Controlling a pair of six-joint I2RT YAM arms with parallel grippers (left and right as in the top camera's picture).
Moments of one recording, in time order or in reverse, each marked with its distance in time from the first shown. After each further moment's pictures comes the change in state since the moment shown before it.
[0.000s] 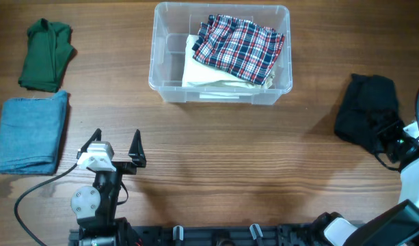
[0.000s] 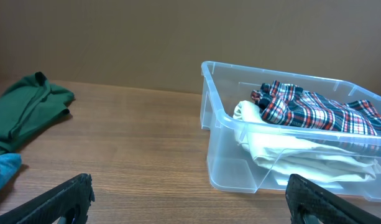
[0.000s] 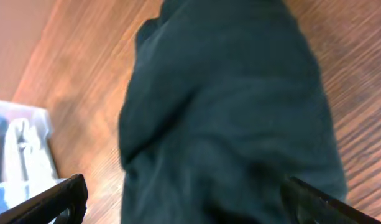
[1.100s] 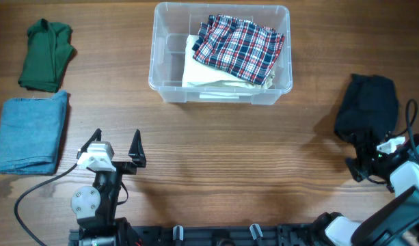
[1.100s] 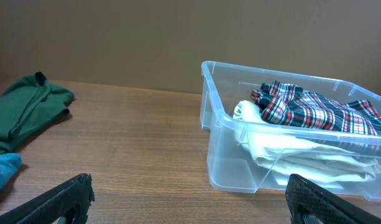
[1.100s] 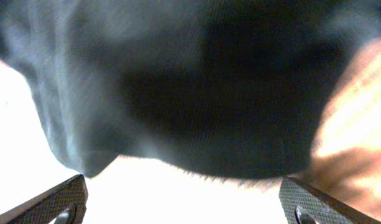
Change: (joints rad) left arm 0.000 0.000 0.000 0.000 0.000 0.000; right arm 0.000 0.045 -0.142 -0.156 -0.111 0.162
